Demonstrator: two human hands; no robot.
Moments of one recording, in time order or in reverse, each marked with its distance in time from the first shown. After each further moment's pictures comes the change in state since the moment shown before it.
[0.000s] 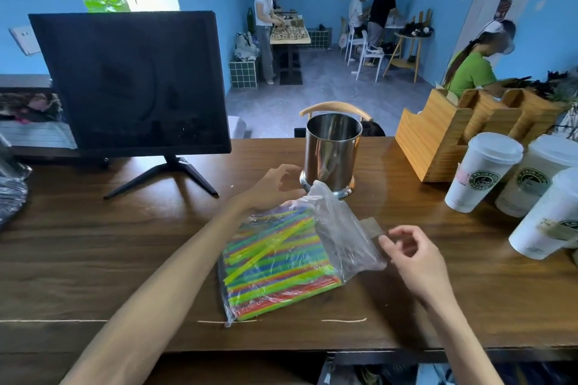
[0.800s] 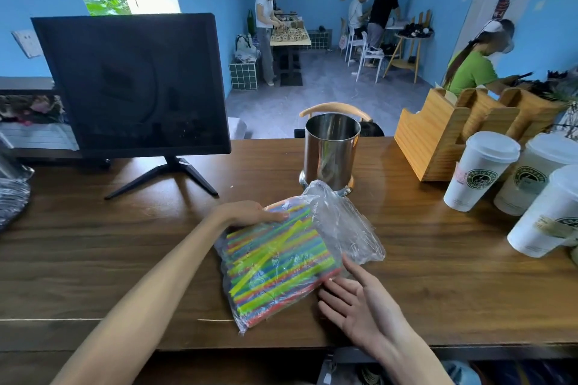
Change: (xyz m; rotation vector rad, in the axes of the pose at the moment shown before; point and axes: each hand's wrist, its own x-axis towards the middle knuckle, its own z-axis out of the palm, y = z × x) left_hand -0.035 -0.018 -0.016 0.264 -0.357 -0.387; right_hand -0.072 -0.039 0.053 1.002 -0.441 0.865
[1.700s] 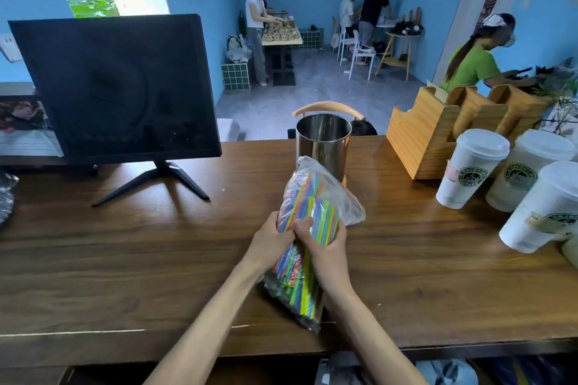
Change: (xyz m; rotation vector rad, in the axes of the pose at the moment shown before) left_hand -0.027 0.050 0.096 -0.808 0.425 0.191; right_hand 0.054 -0.007 0.048 -0.422 0.111 -0.648
